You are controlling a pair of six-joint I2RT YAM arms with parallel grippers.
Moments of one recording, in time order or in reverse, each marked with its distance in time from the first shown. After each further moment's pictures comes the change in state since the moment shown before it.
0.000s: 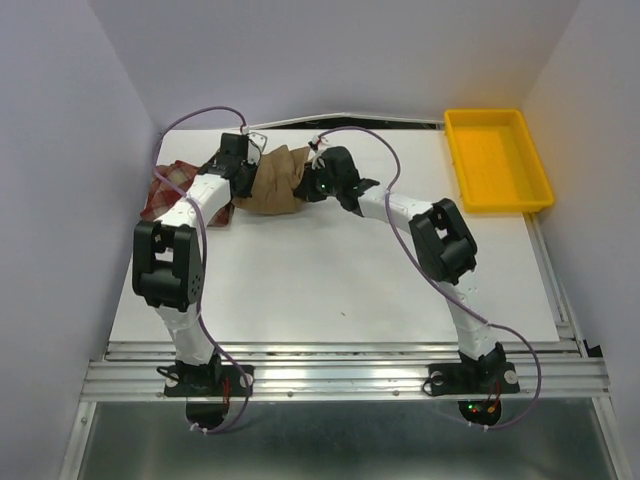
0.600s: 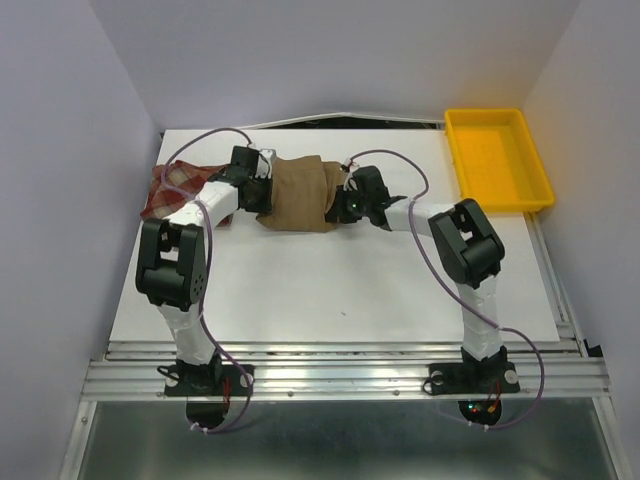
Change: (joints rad) left arm -0.035 0.007 -0.099 -0.005 0.281 -0.289; right arm -0.091 -0.168 -0.407 0.061 -0.131 0.047
